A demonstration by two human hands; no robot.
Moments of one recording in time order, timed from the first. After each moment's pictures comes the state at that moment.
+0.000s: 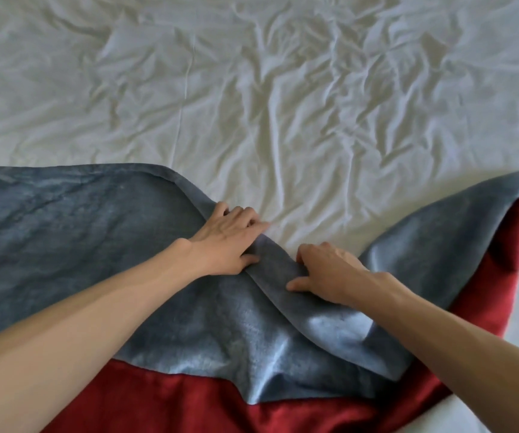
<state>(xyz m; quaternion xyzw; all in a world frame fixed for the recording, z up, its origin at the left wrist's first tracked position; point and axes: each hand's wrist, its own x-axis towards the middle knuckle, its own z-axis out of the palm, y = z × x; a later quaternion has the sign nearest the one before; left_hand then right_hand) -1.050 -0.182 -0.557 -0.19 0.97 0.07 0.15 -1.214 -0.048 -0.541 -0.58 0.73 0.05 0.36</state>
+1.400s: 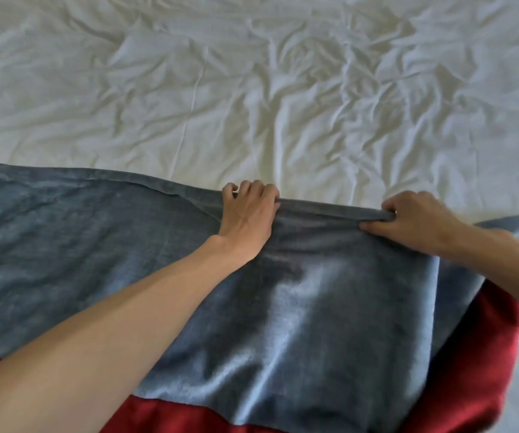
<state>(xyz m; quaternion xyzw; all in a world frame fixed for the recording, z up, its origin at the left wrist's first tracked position) -1.128 -0.198 -0.556 -0.42 0.90 0.06 -0.06 -1.372 -0.088 -0.516 -0.56 0.79 -0.04 0.24</state>
